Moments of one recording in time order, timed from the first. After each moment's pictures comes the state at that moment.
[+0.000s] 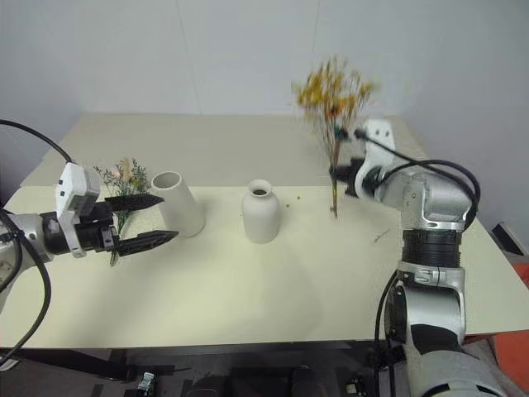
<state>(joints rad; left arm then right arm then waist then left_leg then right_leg) -0.34 0.97 0.29 -0.31 -0.70 0.66 -0.99 -1.01 -0.42 -0.27 0.09 0.40 1.08 0.35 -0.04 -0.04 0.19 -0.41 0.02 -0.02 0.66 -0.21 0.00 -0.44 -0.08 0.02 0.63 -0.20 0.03</state>
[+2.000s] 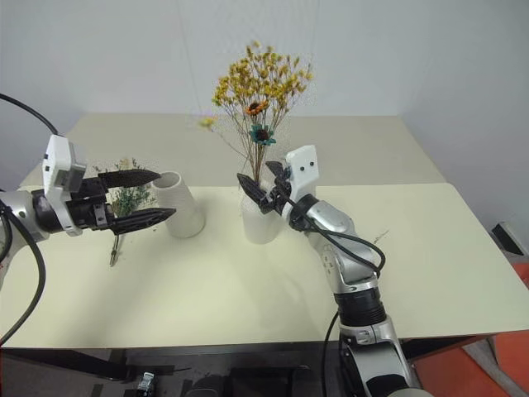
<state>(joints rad) -0.46 0.97 0.28 -0.26 -0.73 0.64 -1.00 -0.68 -0.15 0.05 -0.08 0.32 0.46 0.41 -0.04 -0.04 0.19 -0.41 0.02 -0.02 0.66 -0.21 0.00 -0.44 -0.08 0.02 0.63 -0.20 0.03</state>
